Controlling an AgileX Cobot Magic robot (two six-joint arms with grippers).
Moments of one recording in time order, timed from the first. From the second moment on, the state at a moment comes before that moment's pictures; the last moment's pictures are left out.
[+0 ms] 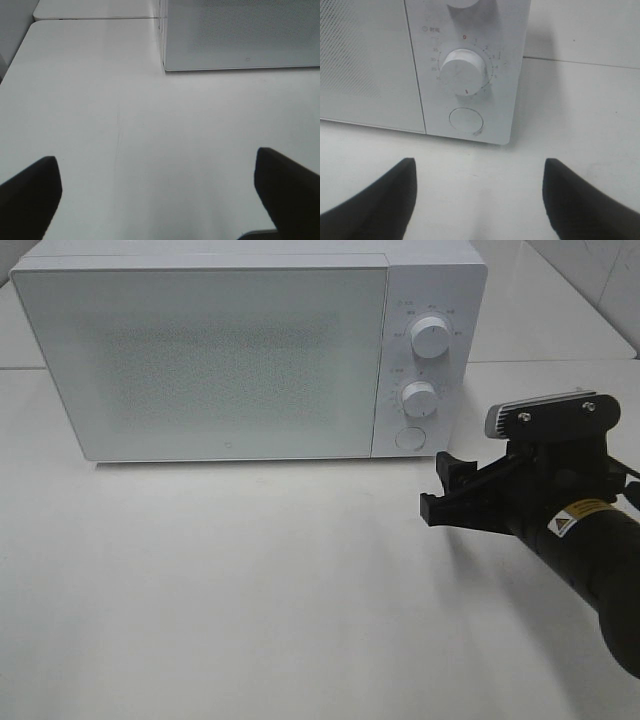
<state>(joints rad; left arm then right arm) 0.02 0.00 -0.52 -0.10 1.09 0.08 0.65 1.73 -0.31 0.56 -1.12 -0.19</state>
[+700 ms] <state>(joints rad) 0.02 0.00 -0.52 -0.10 1.09 0.08 0.69 1.74 -0.36 0.61 -1.12 0.25</state>
